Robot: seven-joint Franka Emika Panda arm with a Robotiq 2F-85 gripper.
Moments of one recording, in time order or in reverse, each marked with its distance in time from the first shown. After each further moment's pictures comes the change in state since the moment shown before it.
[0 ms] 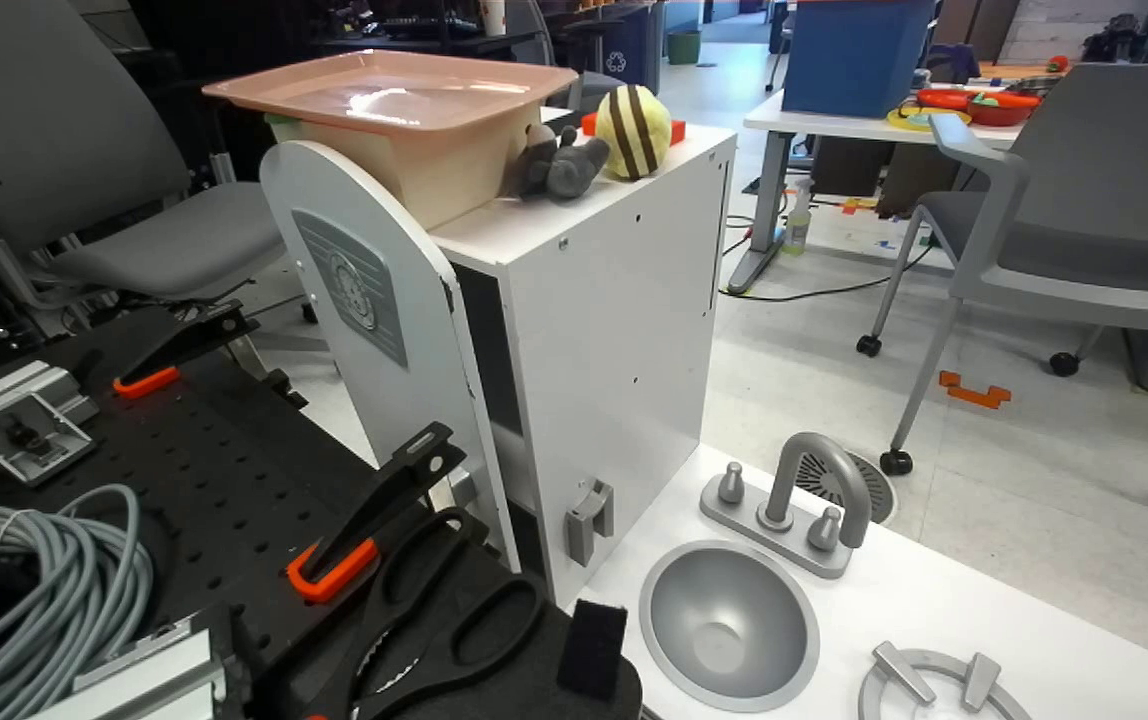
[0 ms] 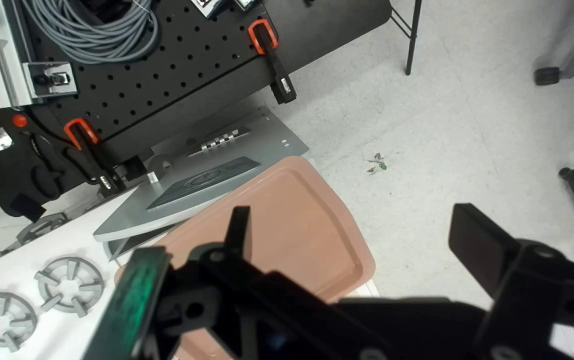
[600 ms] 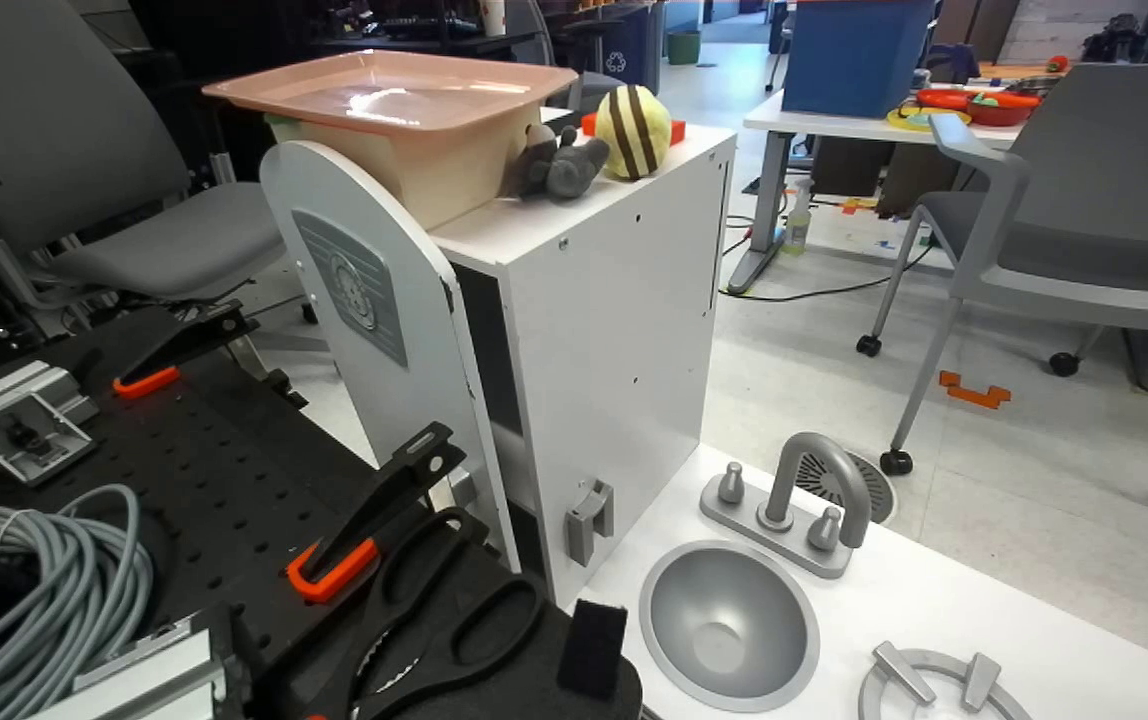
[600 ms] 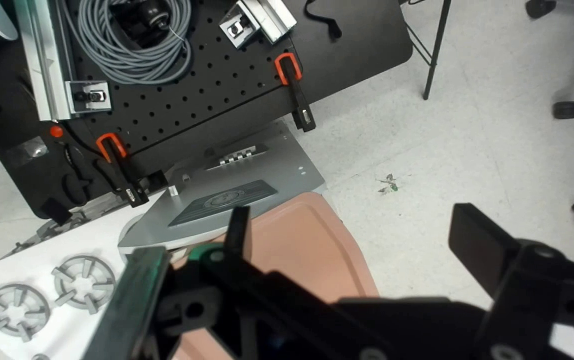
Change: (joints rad) arm 0.031 -0.096 0.005 -0.023 -0.026 -0.105 -0.015
